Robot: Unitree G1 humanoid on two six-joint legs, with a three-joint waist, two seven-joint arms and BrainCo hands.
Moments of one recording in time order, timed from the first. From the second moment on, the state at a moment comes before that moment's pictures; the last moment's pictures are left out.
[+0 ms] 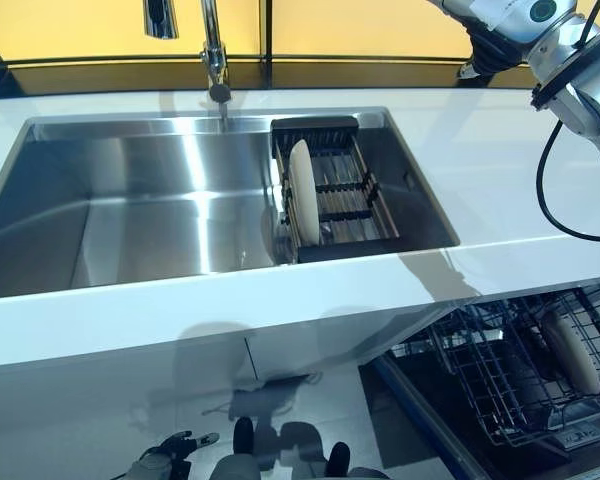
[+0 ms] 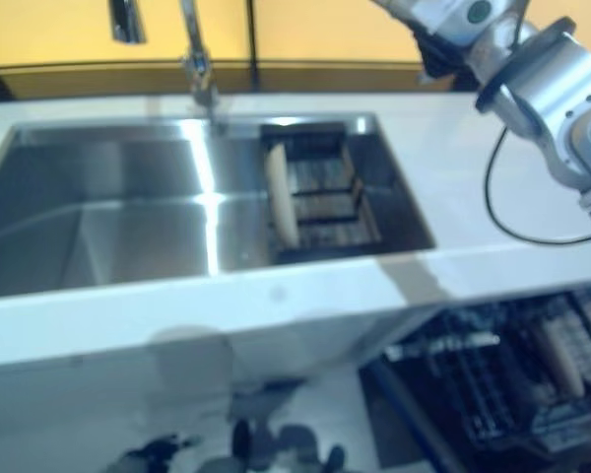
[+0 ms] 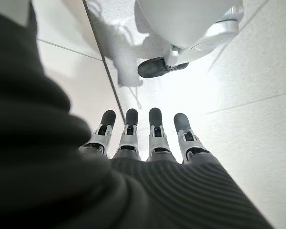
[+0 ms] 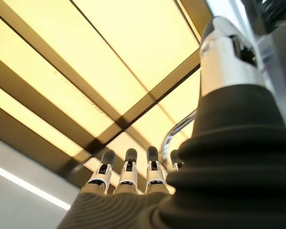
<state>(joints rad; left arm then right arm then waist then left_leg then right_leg) -0.02 0.37 -0.27 1.08 -0.23 0.12 -0.03 -1.40 -1.19 0.84 0.24 -0.89 -0.14 -0.18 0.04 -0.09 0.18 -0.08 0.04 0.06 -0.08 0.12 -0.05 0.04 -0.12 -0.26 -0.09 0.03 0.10</state>
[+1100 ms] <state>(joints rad) -0.06 0.38 -0.24 1.08 -0.30 0.09 -0.03 -1.38 -1.18 0.86 0.16 -0.95 -0.21 -0.22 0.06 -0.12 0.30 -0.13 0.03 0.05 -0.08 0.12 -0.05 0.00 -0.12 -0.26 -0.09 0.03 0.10</state>
